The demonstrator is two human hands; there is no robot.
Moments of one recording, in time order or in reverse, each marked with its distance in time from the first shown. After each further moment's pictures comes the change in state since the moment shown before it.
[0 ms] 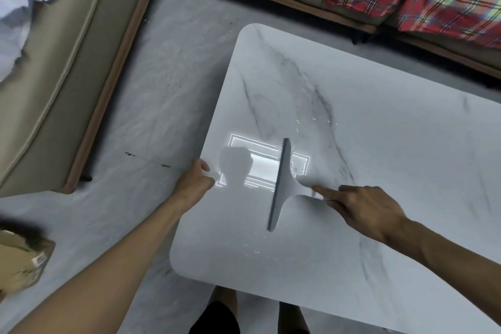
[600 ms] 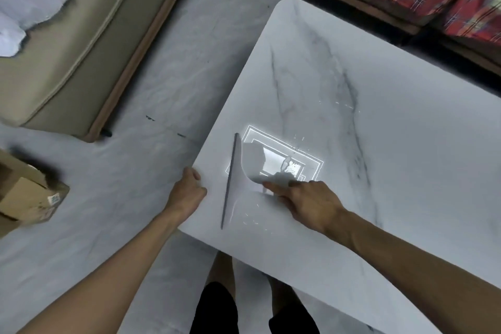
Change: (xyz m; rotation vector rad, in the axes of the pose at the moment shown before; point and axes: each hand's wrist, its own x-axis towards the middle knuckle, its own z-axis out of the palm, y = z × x) left_hand -0.070 -0.091 0.043 -0.048 0.161 -0.123; right_hand 0.034 -0.088 0.050 0.047 0.000 -0.323
